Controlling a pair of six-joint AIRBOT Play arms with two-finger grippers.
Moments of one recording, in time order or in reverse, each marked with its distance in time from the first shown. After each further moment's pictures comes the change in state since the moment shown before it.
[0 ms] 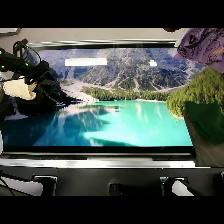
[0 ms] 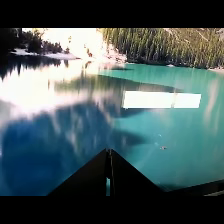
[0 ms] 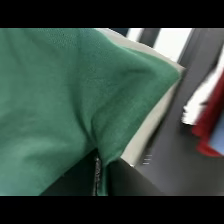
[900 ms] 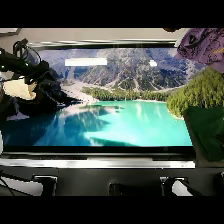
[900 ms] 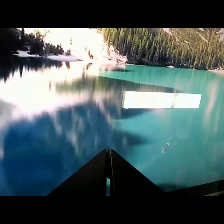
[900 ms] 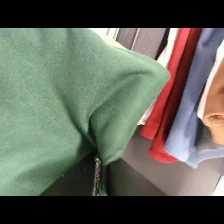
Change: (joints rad) left arm 0.000 0.000 0.000 0.001 0.001 0.002; right arm -0.001 0.028 -0.319 -0.187 -0.093 0.055
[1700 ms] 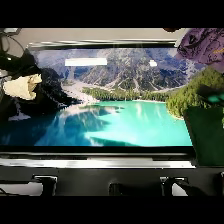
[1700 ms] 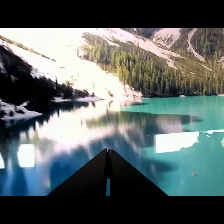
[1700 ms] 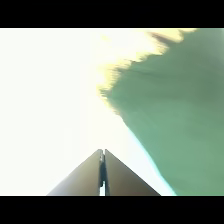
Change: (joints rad) left arm 0.052 0.134 0.000 0.081 0.088 0.174; right arm 0.369 -0.002 0.364 0.526 -0.354 -0.476
